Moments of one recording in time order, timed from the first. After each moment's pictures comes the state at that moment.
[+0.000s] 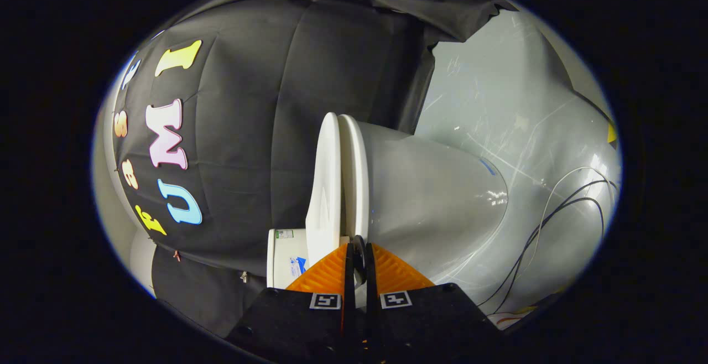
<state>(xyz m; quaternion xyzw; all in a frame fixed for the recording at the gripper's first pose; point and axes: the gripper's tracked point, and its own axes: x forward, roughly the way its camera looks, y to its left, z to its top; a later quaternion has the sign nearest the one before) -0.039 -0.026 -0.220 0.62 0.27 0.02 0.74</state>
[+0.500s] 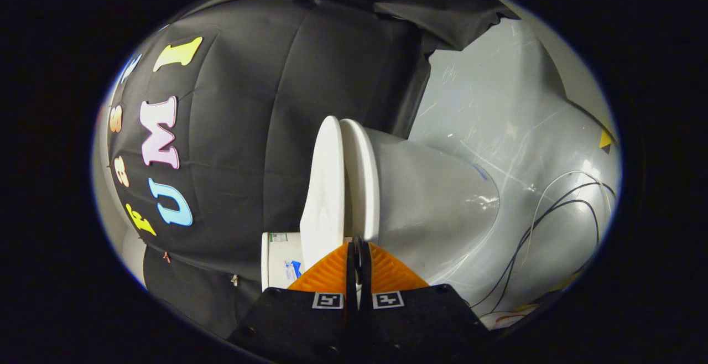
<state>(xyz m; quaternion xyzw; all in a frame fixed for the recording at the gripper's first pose) -0.034 -0.021 -0.202 0.59 0.27 -0.02 0.76</state>
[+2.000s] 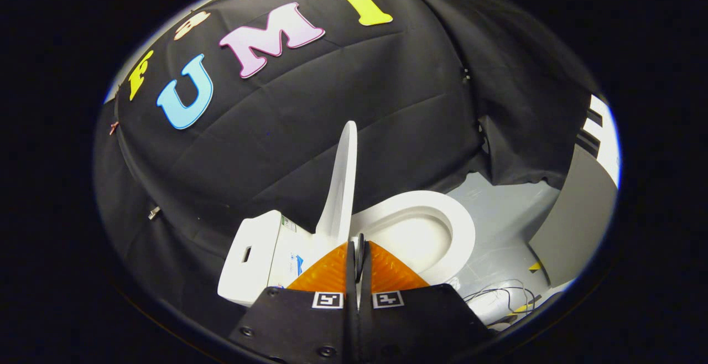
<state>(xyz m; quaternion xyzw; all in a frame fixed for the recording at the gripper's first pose) -0.004 0.140 0.058 0.24 0.24 -0.08 0.94</state>
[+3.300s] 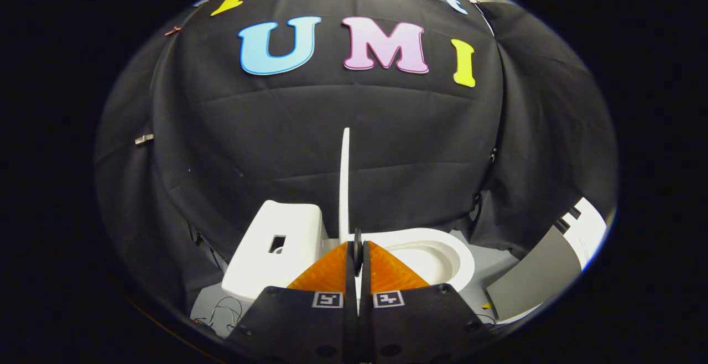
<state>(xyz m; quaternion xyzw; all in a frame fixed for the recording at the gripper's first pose) 0.007 0.365 0.119 0.01 0.19 -0.11 0.98</state>
